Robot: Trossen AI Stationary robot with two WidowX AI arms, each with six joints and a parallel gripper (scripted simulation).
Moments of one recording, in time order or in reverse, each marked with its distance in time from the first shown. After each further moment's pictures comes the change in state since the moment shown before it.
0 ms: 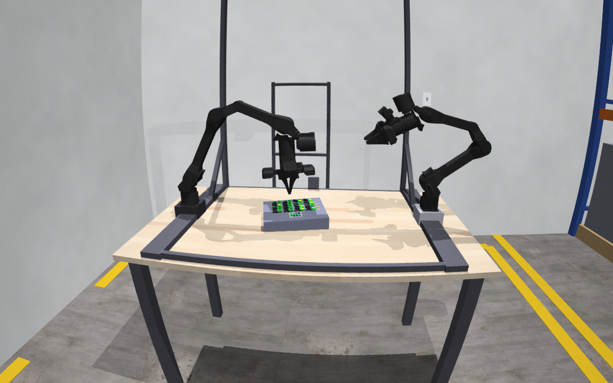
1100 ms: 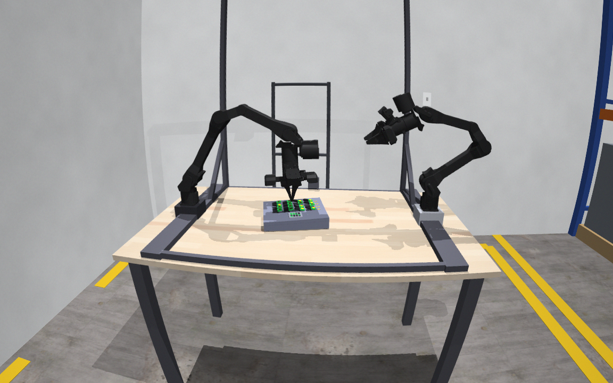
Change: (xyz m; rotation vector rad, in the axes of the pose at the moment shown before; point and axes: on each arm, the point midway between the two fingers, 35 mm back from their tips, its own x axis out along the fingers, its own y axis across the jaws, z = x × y) left arm 0.000 0.000 0.000 0.000 0.000 0.000; right arm 0.024 0.006 0.011 -0.005 0.004 -0.015
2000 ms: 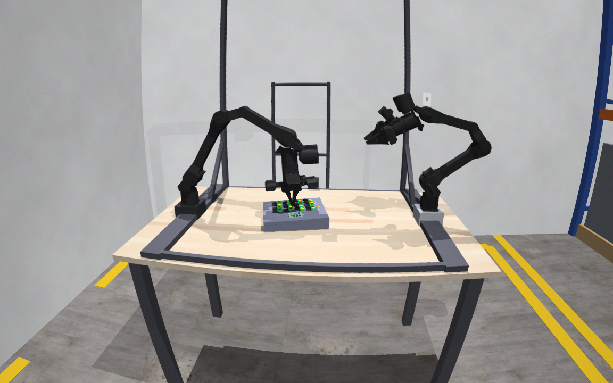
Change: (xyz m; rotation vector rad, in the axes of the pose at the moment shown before) left arm 0.000 0.000 0.000 0.000 0.000 0.000; right arm 0.019 0.002 -0.001 -0.002 -0.004 0.023
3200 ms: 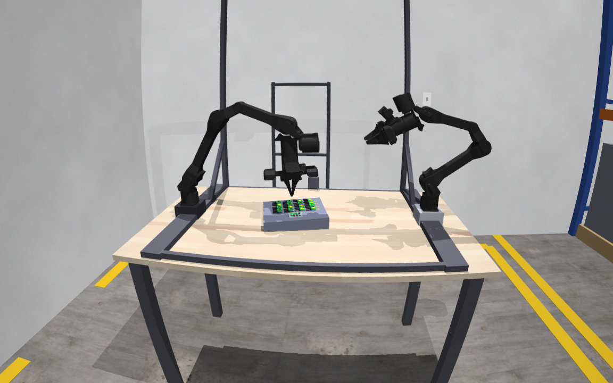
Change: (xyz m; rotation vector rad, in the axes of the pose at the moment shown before) left arm 0.000 0.000 0.000 0.000 0.000 0.000; right arm -0.047 -0.002 0.027 0.006 0.000 -0.011
